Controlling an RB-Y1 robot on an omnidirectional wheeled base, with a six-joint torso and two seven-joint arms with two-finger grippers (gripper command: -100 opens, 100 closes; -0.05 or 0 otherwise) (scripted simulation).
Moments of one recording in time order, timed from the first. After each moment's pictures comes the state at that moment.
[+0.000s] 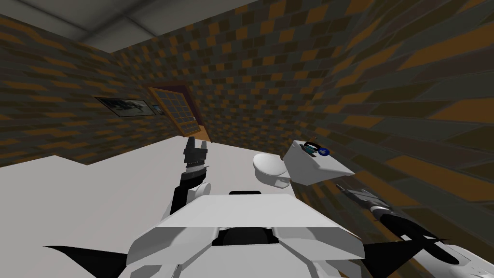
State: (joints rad) left arm 0.53 -0.01 -0.01 -2.37 0.06 -0.45 -0.09; right arm 0.35 -1.01 -0.11 -0.54 -0.08 -0.60 0.90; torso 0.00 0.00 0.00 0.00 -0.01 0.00
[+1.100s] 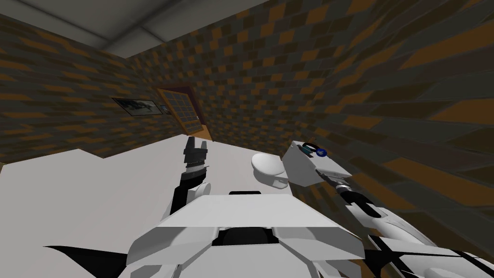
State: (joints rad) left arm 0.53 -0.01 -0.01 -2.37 0.06 -0.45 -0.09; right arm 0.11 -0.91 -0.15 -0.49 -0.04 -0.65 0.92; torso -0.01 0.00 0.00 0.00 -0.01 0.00
